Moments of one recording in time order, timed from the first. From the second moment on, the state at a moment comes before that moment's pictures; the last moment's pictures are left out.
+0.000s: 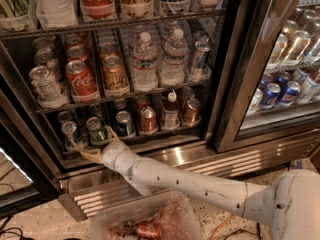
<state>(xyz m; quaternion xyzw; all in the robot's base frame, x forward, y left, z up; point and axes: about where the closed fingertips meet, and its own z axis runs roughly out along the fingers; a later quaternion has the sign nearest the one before) 0.628 0.223 0.595 -0.35 0.65 0.24 0.63</state>
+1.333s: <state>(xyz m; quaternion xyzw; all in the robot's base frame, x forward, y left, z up) 0.667 0.200 0.590 -0.31 0.67 0.20 0.65</state>
